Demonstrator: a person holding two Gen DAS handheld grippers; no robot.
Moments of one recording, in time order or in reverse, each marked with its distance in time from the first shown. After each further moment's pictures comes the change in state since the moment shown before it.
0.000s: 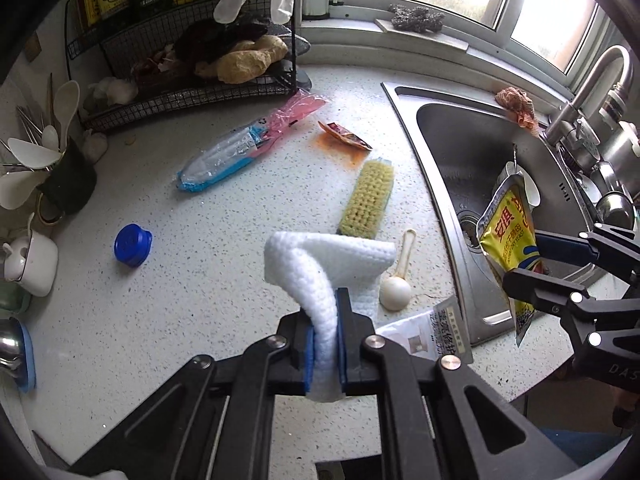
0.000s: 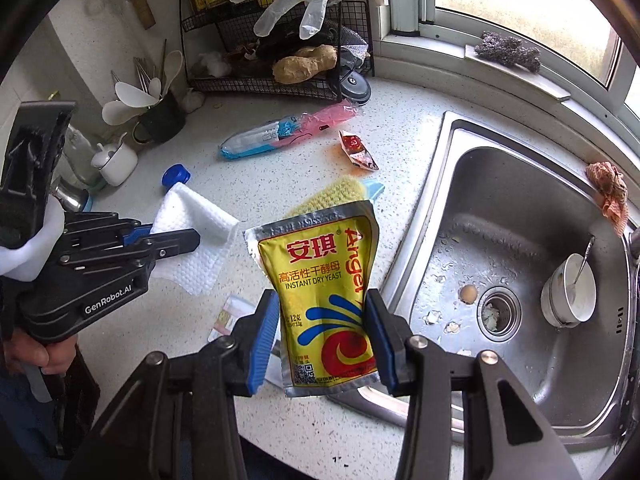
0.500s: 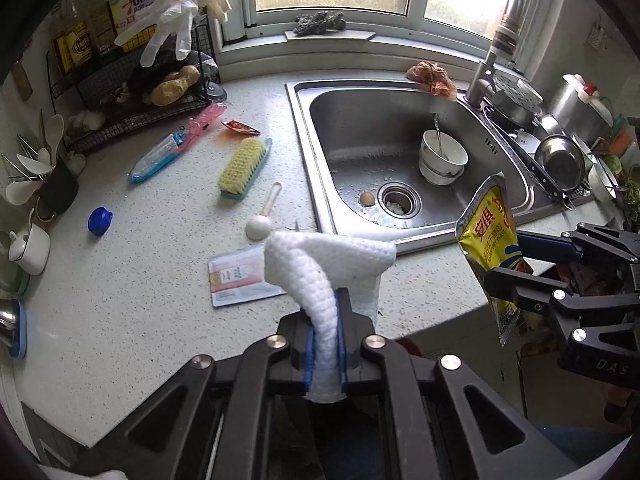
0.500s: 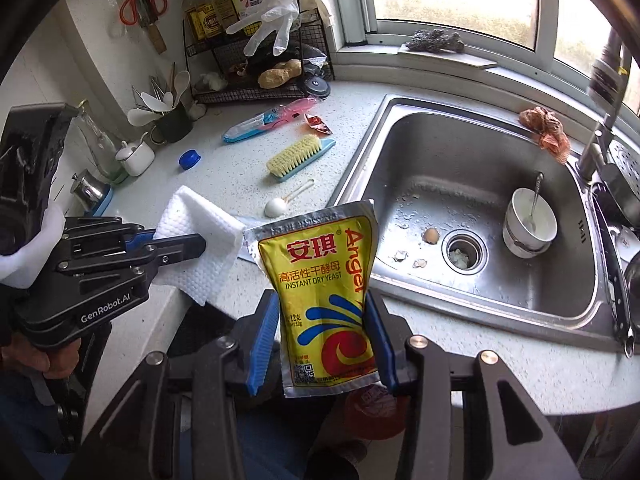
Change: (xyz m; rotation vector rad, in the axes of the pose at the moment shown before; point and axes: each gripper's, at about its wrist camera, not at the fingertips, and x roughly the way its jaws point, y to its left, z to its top) left arm -0.066 -0.123 -0.086 0.115 -0.048 -0.040; right arm -0.086 -0.024 -0.120 0.090 -0.079 -0.019
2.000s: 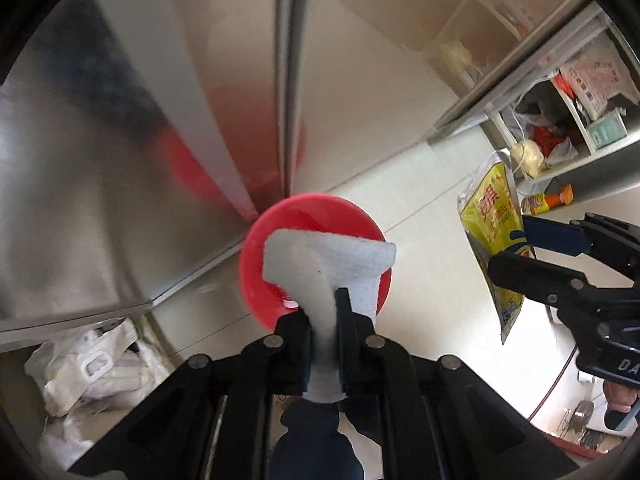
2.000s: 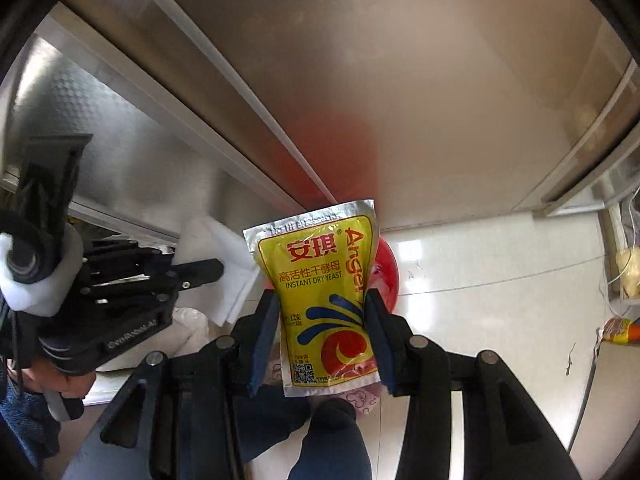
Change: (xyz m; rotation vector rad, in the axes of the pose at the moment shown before) left arm 0.392 -0.181 -0.240 0.263 0.395 -0.195; right arm 0.269 -0.172 -0.321 0.464 0.202 -0.062
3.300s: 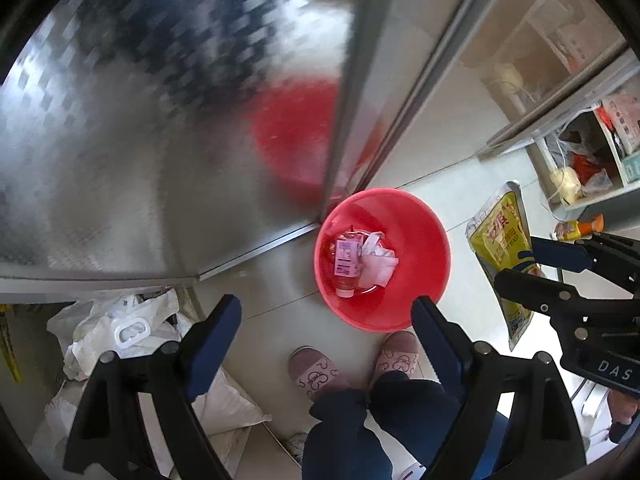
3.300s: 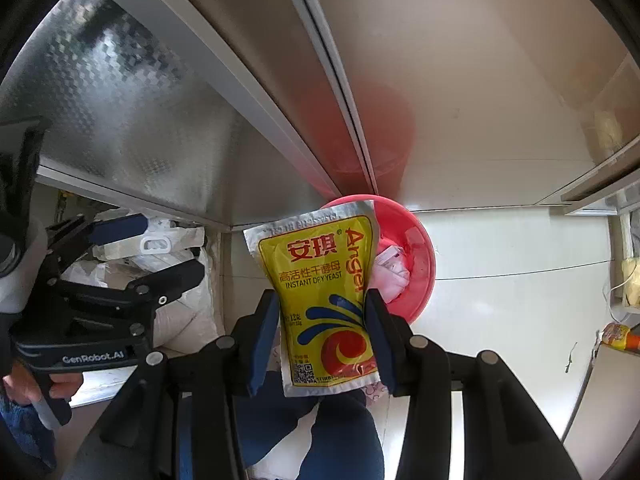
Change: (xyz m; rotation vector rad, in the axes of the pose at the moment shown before) left arm -0.026 0.064 -0.028 -0.145 -0.018 0.122; right arm 0.014 0.039 0.013 -0.077 0.124 -0.017
